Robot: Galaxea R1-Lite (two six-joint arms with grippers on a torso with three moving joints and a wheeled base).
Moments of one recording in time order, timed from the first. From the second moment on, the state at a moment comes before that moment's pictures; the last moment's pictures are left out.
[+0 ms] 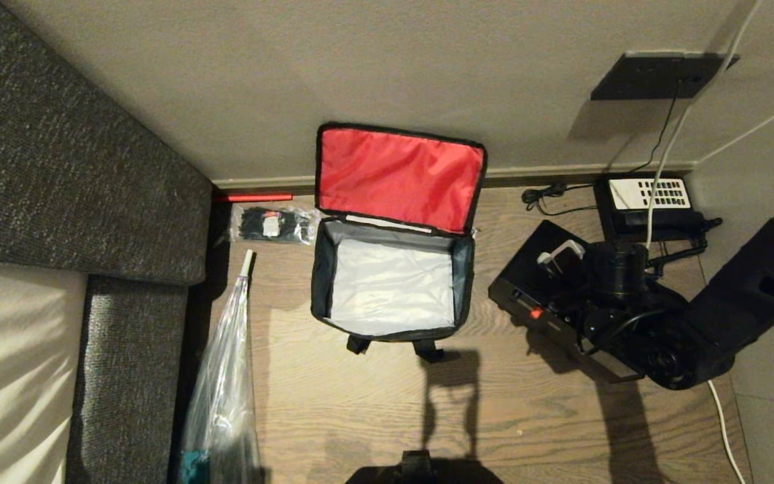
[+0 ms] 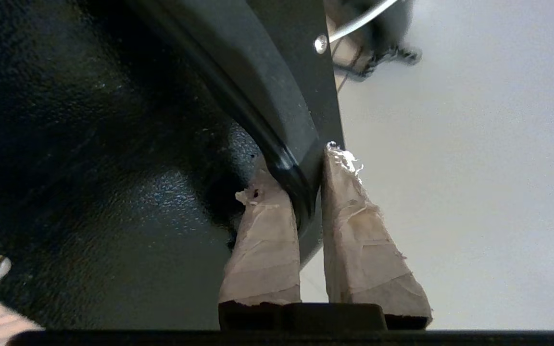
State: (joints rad) left arm 0.00 0.00 0.00 0.00 0.01 -0.01; right arm 0.28 2.09 -0.81 -1.02 -0.91 -0.79
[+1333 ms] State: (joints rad) left arm 0.00 0.00 0.00 0.00 0.01 -0.01; right arm 0.31 1.98 -0.65 -0.97 -0.70 -0.74
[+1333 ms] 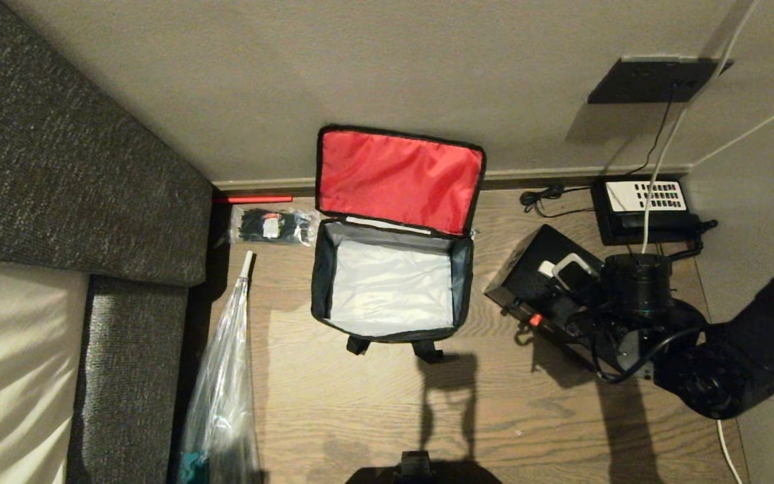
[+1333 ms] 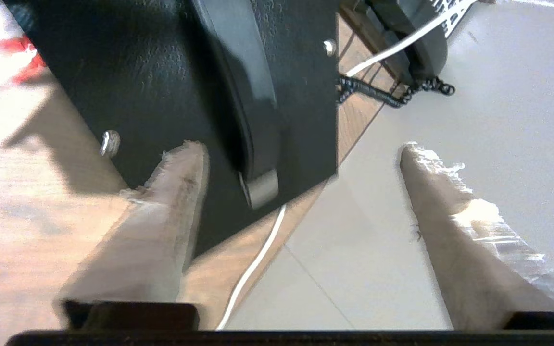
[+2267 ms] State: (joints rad) left arm 0.00 0.00 0.00 0.00 0.01 -0.01; right arm 0.24 0.71 -0.42 0.01 -0.58 -0.44
